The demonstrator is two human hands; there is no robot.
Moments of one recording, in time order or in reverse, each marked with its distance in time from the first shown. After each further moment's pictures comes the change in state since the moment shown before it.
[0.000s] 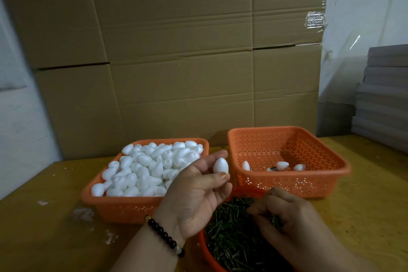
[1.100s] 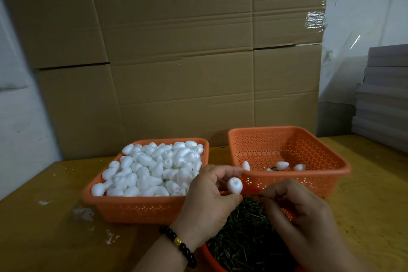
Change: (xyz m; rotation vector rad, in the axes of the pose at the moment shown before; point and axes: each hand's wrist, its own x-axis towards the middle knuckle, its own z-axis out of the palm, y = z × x) left_hand -0.003 -0.025 0.000 0.998 0.087 0.363; right_hand -0.001 0.007 0.011 0.163 0.365 -0.048
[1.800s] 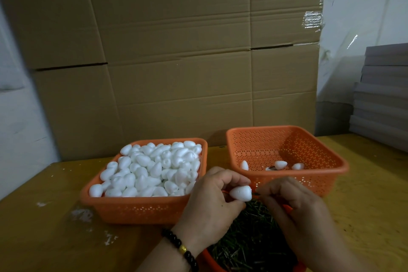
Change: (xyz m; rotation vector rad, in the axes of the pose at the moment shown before) left_hand -0.002 0.003 0.004 0.121 -0.038 0.060; right_hand 0.004 0.005 0.000 -0.139 -0.025 -0.005
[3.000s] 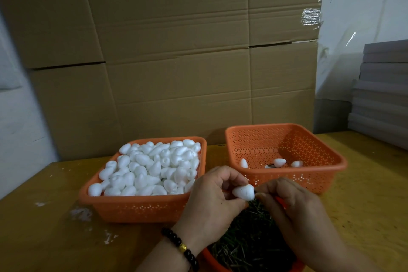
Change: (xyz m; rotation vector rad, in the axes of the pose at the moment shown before) left_hand -0.001 0.004 0.001 -0.072 -0.020 -0.020; right_hand 0.000 -0.003 -0.002 -0.062 -0.087 0.000
